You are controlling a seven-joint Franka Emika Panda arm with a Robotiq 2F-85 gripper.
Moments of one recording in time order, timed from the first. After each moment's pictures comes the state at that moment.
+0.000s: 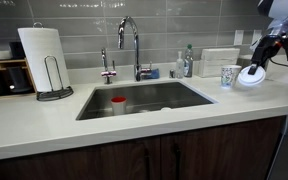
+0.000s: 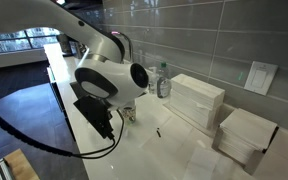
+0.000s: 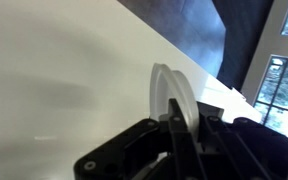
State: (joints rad) arm -0.25 0.04 -0.36 -2.29 0.64 1.66 -1.07
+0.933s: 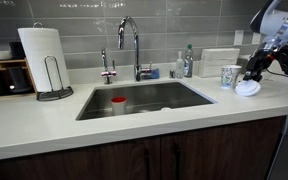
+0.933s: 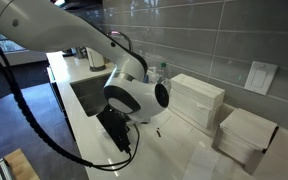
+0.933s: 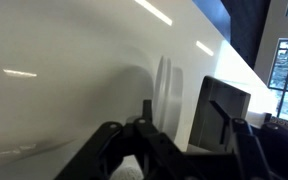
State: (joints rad) arm -0.33 0.29 -0.33 -2.12 0.68 1.66 -1.07
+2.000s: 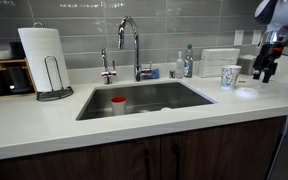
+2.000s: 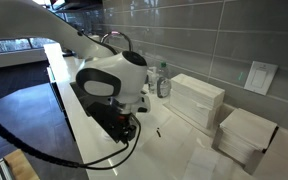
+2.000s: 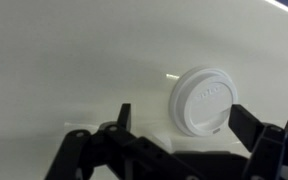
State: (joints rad) arm -0.30 0.03 -0.29 -2.32 0.31 2.12 -0.75
